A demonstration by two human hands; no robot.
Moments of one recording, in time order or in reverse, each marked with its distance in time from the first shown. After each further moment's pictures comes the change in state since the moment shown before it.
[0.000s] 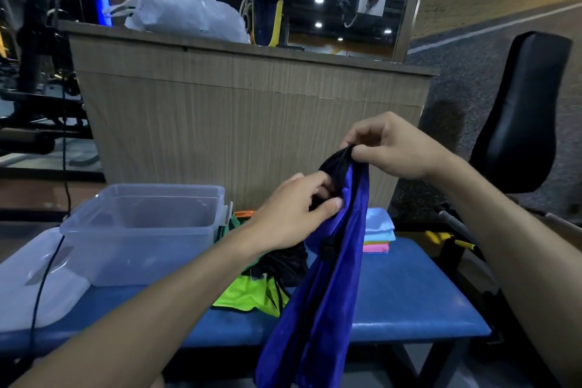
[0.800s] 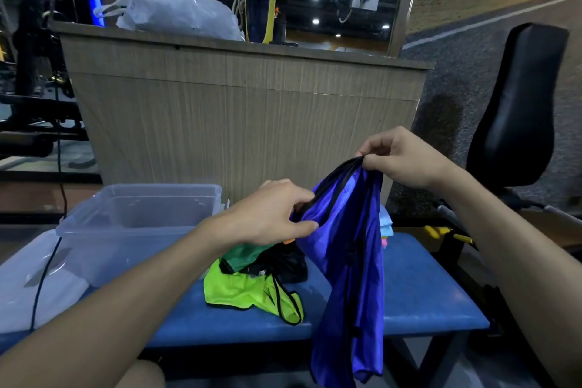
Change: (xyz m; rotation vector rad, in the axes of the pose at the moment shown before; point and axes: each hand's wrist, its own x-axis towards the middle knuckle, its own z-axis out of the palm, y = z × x) left_hand -0.004 -0.011 -0.021 0.269 -0.267 0.097; right_hand -0.020 0.042 0.004 0.087 0.085 0.236
